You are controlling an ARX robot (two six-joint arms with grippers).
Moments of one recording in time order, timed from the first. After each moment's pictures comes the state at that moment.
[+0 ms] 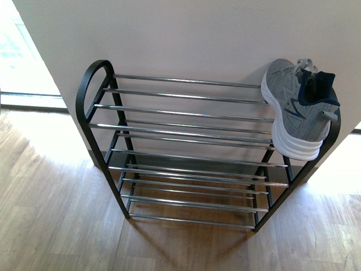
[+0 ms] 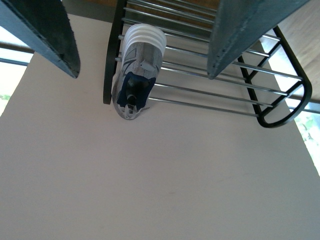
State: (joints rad) left arm -0.31 0.31 0.23 -0.45 -0.37 -0.16; right arm 0.00 0.01 0.03 0.00 0.00 -0.01
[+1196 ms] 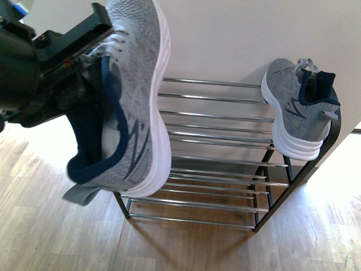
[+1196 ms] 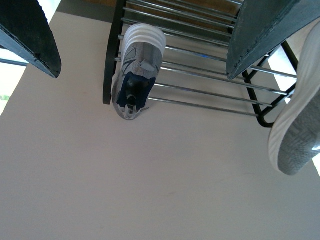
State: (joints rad) left arm -0.34 1.57 0.74 0.13 0.12 -0.67; right arm 0.00 0.01 0.03 0.00 0.00 -0.01
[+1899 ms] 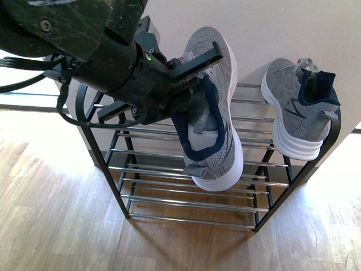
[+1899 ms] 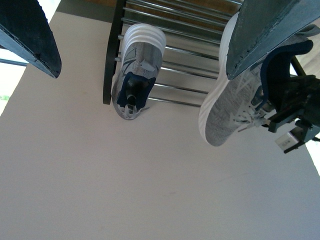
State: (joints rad) left arm -0.48 2.03 1.13 0.11 0.21 -0.71; right arm 0.00 0.01 0.03 0.00 0.00 -0.01
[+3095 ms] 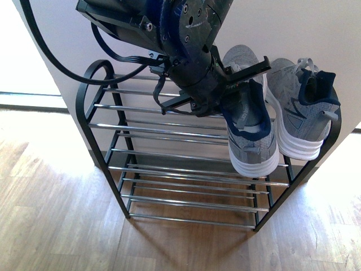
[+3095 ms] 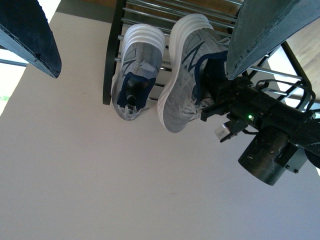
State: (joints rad) left arm -0.56 2.39 1.62 -0.06 0.25 -0.67; right arm 0.00 0.01 0.03 0.00 0.00 -0.01
